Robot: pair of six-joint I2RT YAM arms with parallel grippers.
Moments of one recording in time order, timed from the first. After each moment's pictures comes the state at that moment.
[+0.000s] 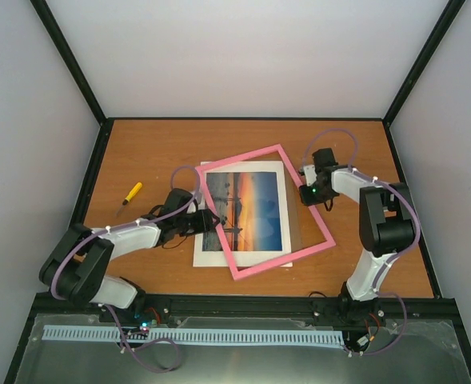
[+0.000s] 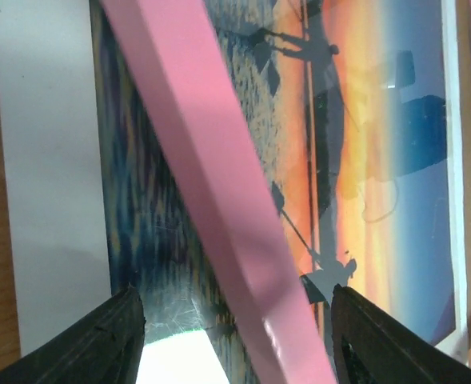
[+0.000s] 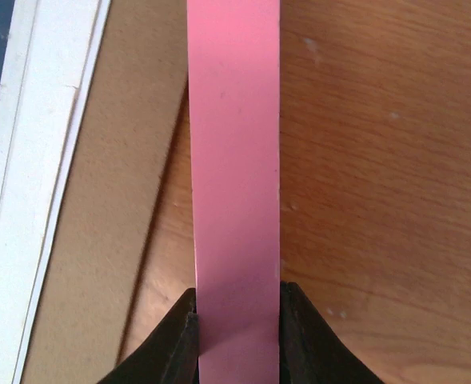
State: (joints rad) left arm -0.52 1.42 0.53 0.03 0.28 -0.70; right arm 0.18 1.82 1.10 -0.53 -0.16 -0.13
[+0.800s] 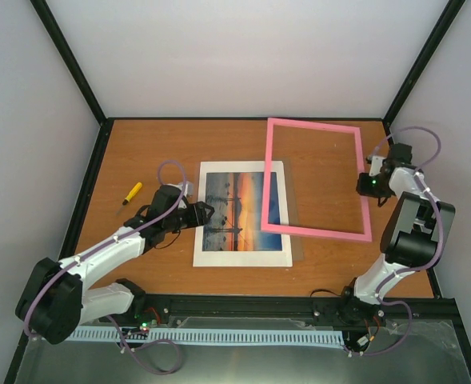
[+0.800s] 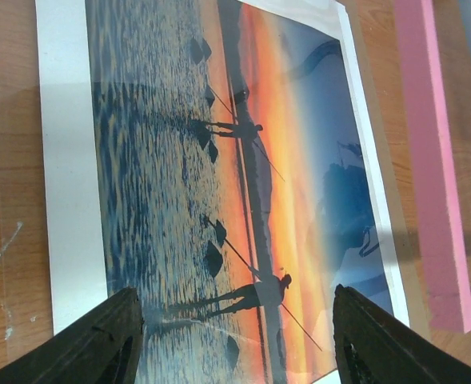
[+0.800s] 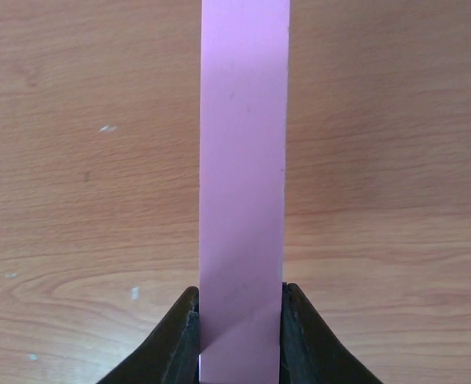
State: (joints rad) left arm -0.52 1.14 0.55 -0.10 0.20 -0.67; right arm -0.32 1.71 1.14 -0.60 -0.27 -0.18
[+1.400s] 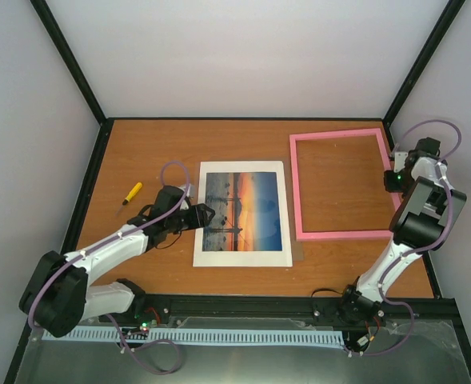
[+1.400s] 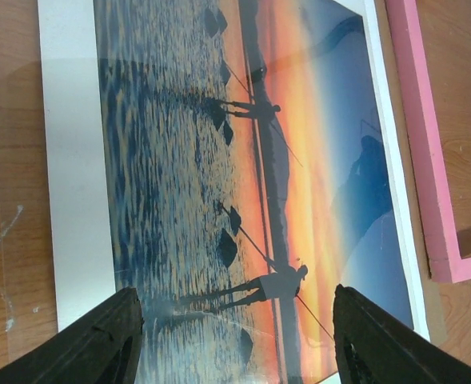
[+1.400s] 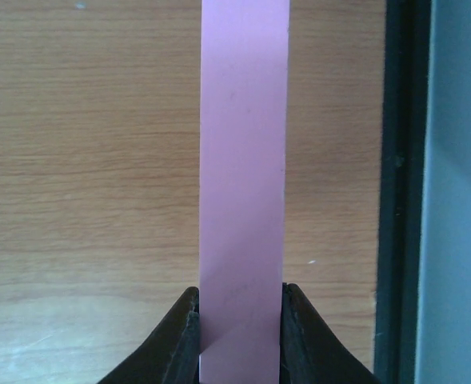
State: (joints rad) left arm -0.52 1.19 0.55 -0.10 0.21 -0.66; right arm -0.50 1.92 1.41 -0.69 -0.15 -0.48
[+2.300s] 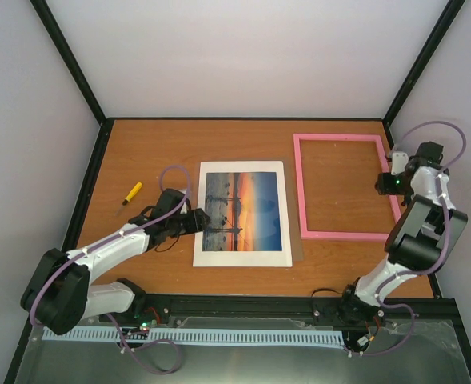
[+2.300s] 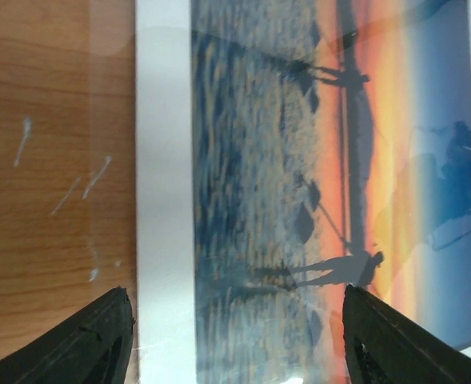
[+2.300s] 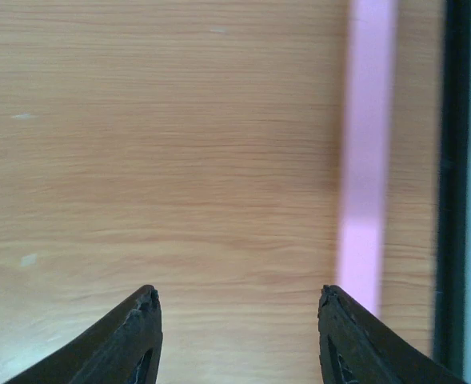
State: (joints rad) left arm -0.52 1.21 0.55 -0.20 0.14 -0.67; right arm -0.52 1.76 1.29 -0.68 -0.25 -0.49
